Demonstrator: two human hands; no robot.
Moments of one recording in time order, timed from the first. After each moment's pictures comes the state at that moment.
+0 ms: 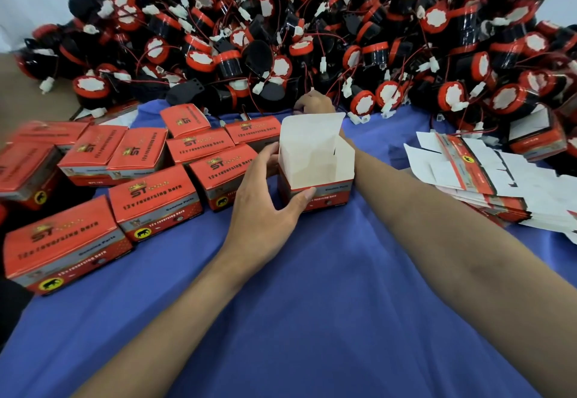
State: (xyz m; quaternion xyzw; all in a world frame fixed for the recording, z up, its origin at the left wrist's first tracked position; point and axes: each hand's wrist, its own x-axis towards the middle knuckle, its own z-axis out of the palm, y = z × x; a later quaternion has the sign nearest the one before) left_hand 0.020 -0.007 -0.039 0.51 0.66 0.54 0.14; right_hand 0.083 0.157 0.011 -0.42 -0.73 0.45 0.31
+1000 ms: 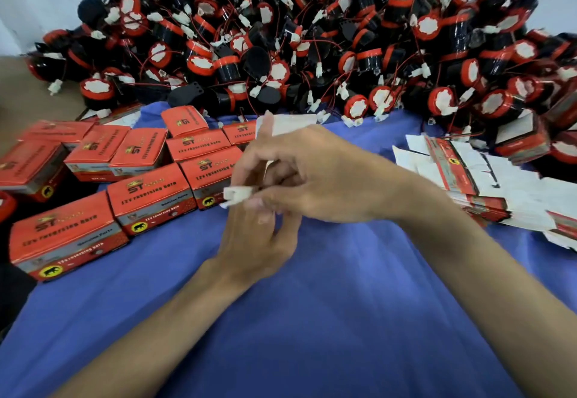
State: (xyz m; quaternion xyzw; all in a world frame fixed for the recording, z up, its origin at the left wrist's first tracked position) left_hand 0.036 -0.023 -0.036 0.63 0.59 0.50 -0.07; right_hand 0.143 0.033 0.083 -0.10 -0.91 0.40 0.09
